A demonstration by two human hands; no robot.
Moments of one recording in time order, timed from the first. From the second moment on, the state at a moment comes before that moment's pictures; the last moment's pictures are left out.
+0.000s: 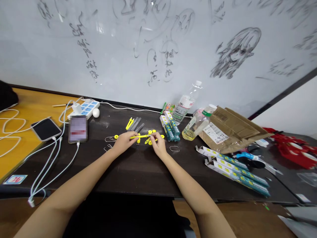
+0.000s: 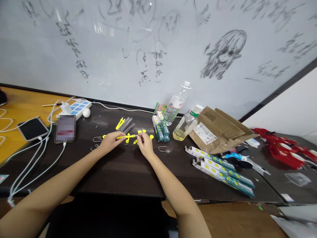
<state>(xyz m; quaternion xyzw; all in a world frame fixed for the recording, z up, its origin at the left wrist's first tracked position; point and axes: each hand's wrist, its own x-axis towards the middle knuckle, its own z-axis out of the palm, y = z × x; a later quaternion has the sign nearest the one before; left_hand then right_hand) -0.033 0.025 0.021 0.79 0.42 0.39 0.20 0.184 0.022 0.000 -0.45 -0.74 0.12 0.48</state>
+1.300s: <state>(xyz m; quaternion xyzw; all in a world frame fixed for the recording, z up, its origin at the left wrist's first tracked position) -0.023 0.031 0.004 0.66 0.43 0.44 0.43 0.182 0.023 0.001 -0.43 -0.85 0.00 0.31</state>
